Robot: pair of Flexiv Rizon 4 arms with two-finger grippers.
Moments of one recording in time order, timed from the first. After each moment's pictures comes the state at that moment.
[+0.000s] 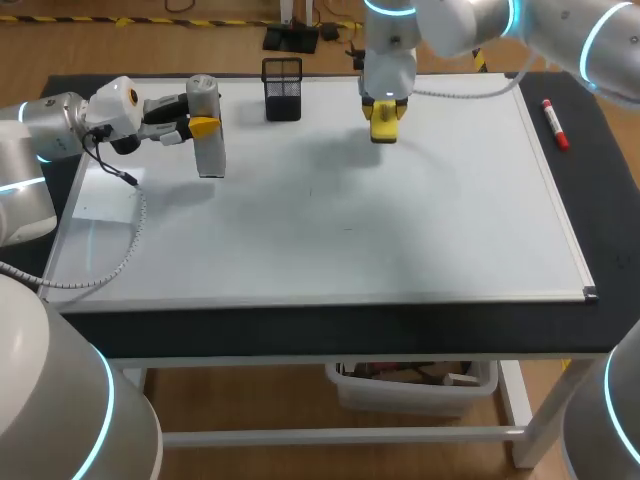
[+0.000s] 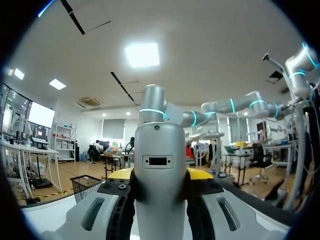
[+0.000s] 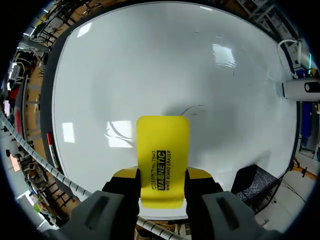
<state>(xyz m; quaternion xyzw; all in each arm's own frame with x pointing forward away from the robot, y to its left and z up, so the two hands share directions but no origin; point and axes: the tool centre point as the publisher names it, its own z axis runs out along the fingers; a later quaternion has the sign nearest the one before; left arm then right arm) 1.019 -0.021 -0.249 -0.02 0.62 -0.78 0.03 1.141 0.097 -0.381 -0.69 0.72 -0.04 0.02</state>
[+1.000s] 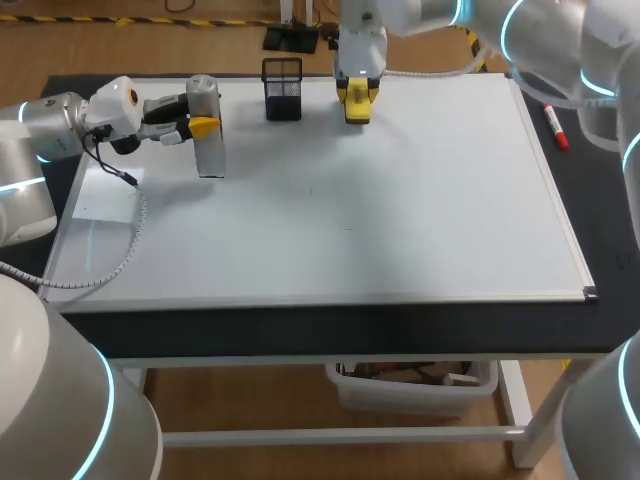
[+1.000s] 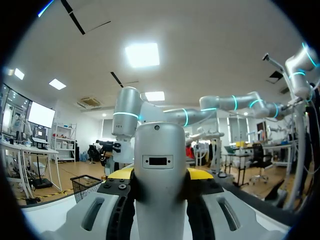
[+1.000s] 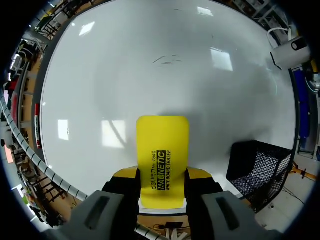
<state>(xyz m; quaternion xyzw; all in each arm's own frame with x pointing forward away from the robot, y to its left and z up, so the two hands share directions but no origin) 1.019 -0.021 -0.249 -0.02 0.62 -0.78 0.03 1.220 0.140 -0.406 -0.70 0.71 -0.01 0.01</state>
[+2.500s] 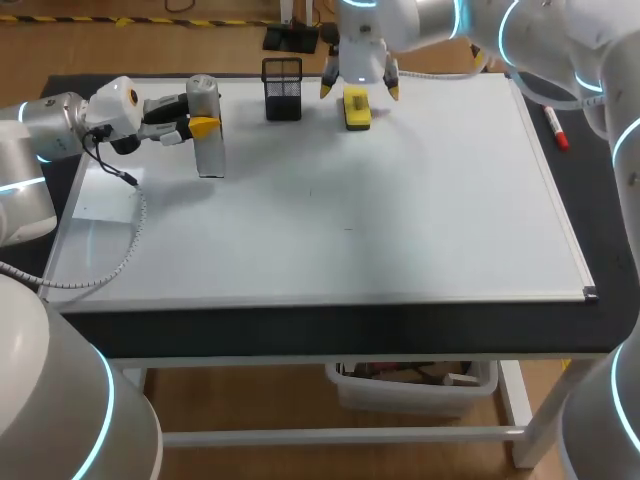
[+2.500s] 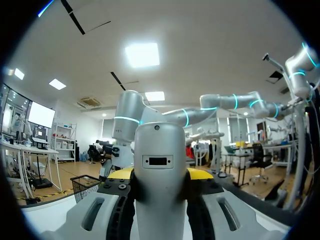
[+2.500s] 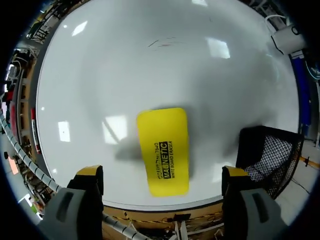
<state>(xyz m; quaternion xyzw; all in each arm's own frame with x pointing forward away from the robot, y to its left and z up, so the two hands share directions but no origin) 1.019 -0.021 -0.249 -0.02 0.62 -0.78 0.03 1.236 0.134 -0.414 -0.67 0.74 -0.03 0.04</state>
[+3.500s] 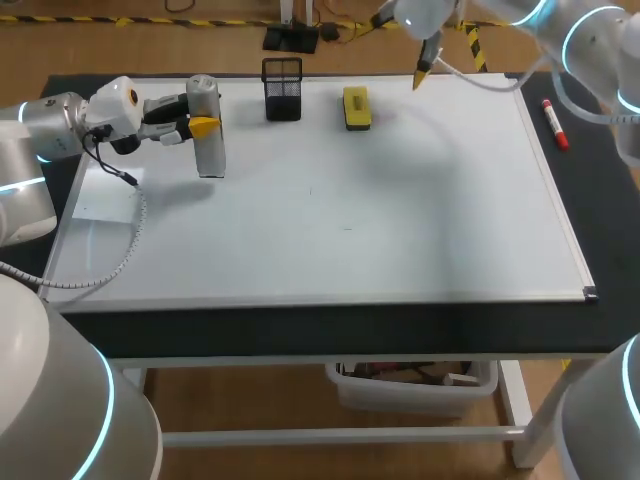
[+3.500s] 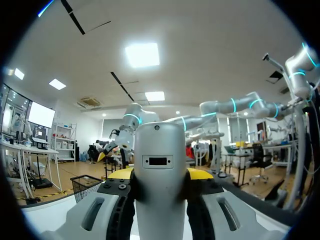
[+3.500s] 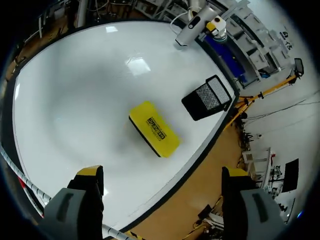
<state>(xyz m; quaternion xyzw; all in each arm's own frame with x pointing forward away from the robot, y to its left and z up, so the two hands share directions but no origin) 1.019 -0.021 -0.249 -0.02 0.62 -0.78 0.03 1.256 0.083 -0.346 -0.42 0.87 0.23 0.13</state>
